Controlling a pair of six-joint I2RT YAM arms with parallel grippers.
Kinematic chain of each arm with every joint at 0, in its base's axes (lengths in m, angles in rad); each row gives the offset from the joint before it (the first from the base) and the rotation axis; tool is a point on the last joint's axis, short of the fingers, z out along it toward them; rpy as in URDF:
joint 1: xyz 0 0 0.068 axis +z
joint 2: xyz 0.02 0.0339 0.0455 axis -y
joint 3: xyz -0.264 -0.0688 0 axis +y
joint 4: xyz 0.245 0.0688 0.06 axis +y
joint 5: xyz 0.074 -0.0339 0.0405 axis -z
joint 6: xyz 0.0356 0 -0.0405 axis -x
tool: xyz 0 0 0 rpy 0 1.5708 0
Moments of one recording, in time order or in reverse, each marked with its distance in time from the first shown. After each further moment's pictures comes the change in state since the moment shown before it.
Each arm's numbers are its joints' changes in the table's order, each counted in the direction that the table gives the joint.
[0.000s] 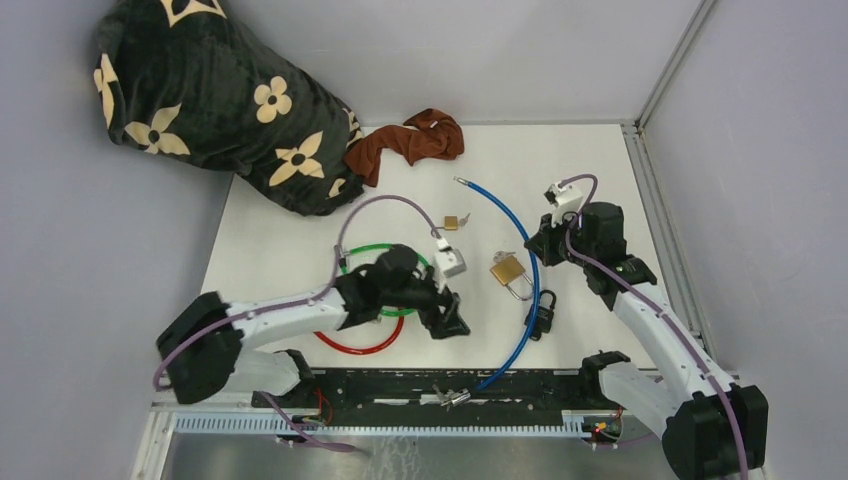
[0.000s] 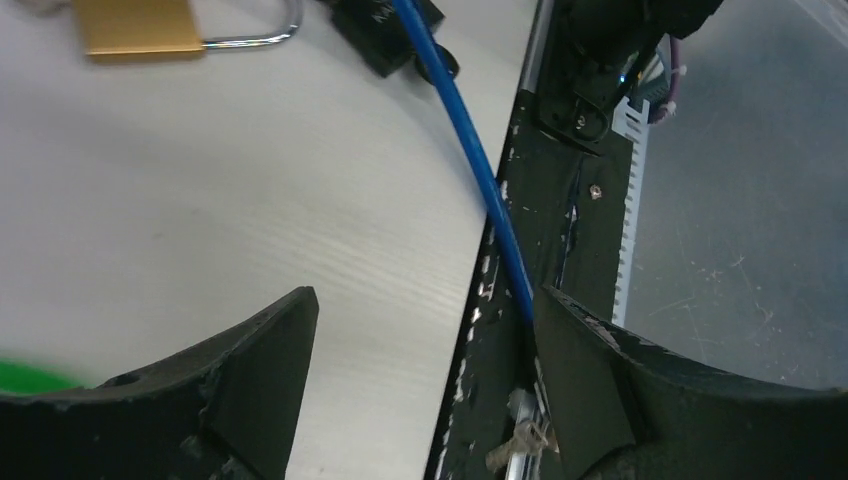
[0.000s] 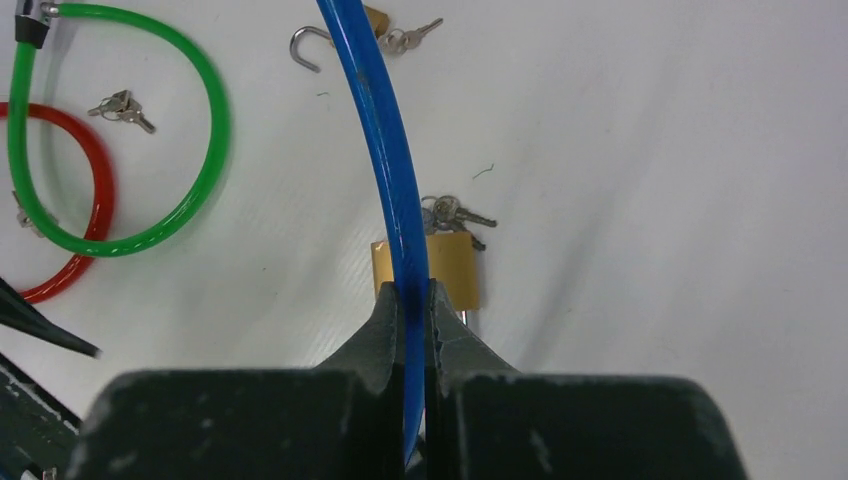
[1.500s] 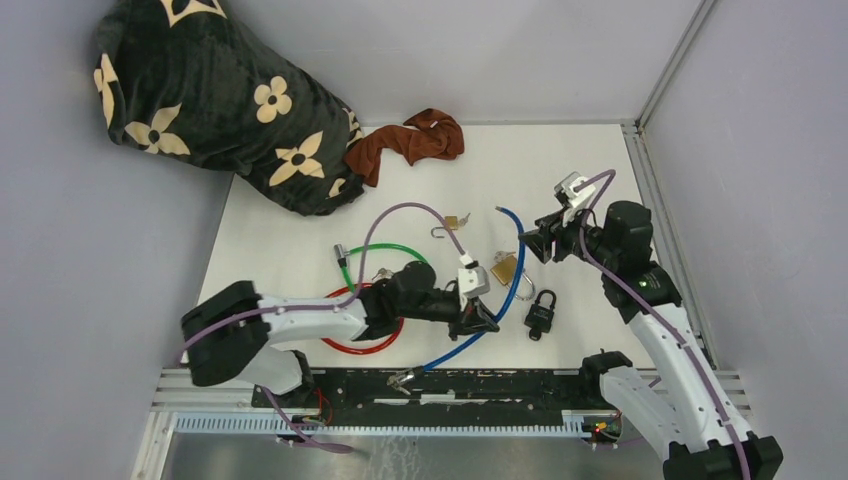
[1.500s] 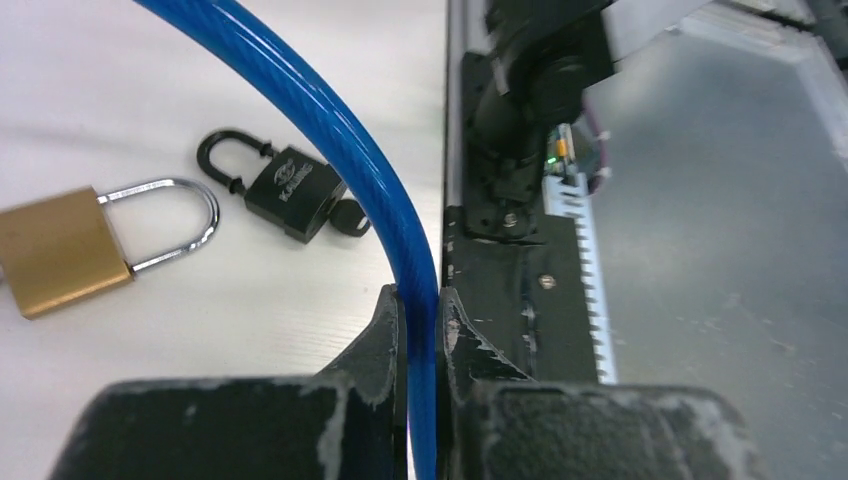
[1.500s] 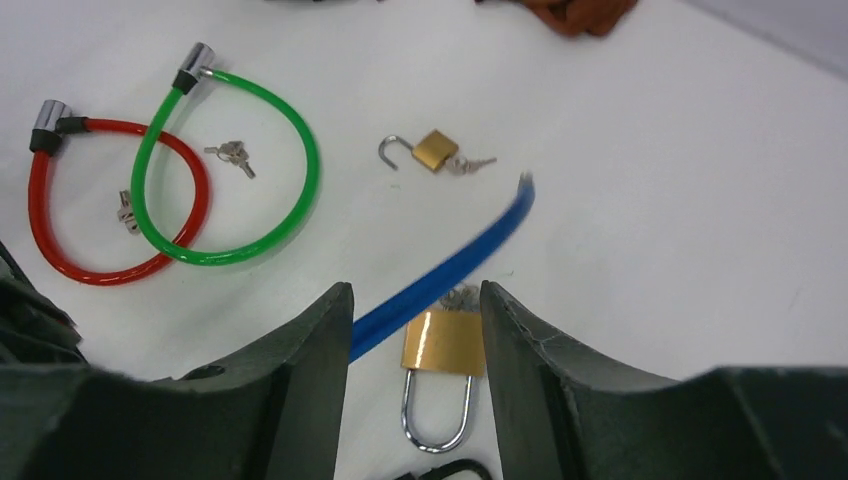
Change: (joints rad) left arm -0.249 -0.293 -0.048 -0.483 -0.078 -0.024; right arm -0.010 0.168 -0.051 0.037 -0.166 0.063
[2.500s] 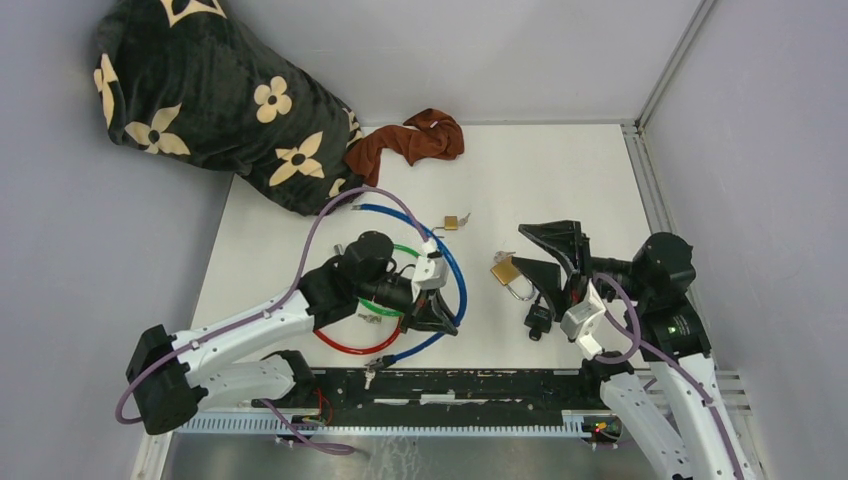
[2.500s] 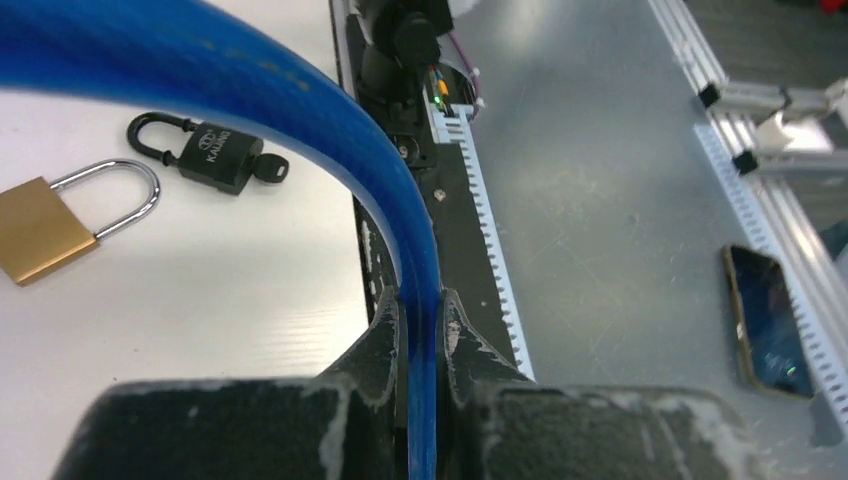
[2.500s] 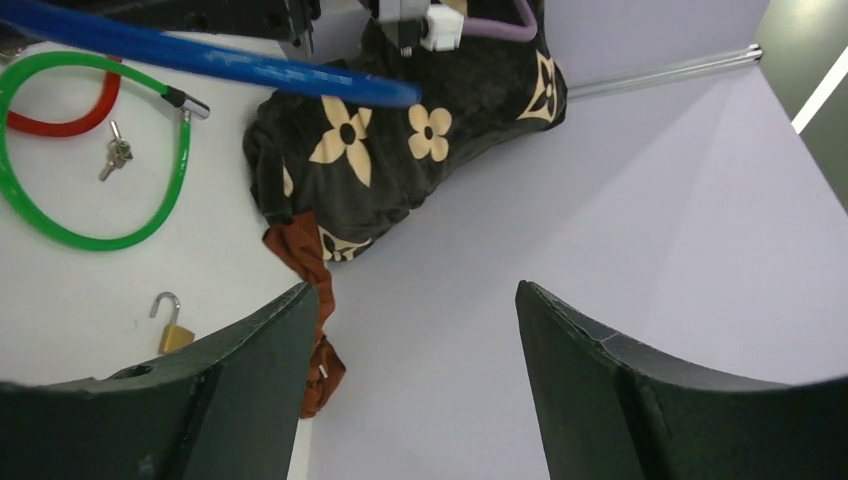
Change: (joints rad) left arm 0.199 0.443 -0.073 0.644 0.433 -0.221; right arm 0.022 0.256 -0.063 -0.014 -0.677 1.264
